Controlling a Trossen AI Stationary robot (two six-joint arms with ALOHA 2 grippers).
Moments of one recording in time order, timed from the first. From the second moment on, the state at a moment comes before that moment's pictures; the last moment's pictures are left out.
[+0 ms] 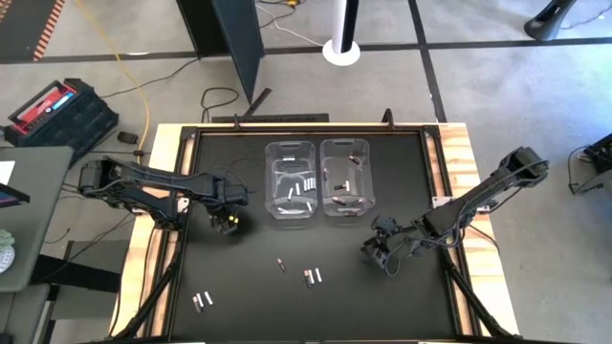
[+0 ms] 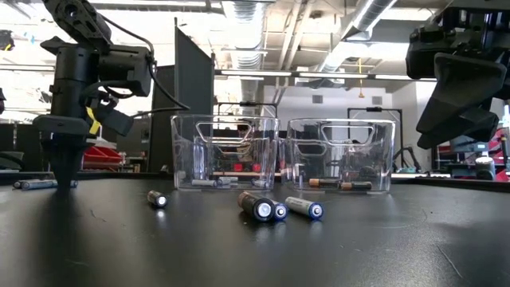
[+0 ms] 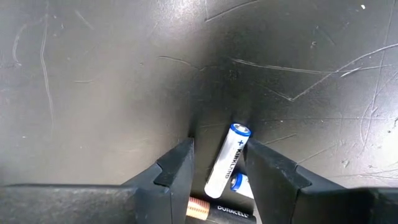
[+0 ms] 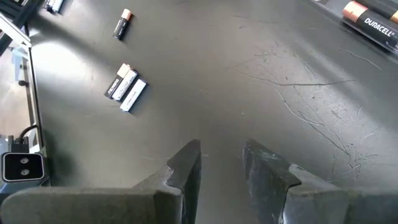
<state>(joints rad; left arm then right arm) 0.15 1.31 0.59 -0.84 -0.10 -0.35 0.52 1.22 0.52 -0.12 0.34 1.12</state>
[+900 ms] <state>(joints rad) 0.17 1.31 0.60 -0.80 -0.11 -0.36 0.52 1.22 0.52 -0.13 0.34 1.12</state>
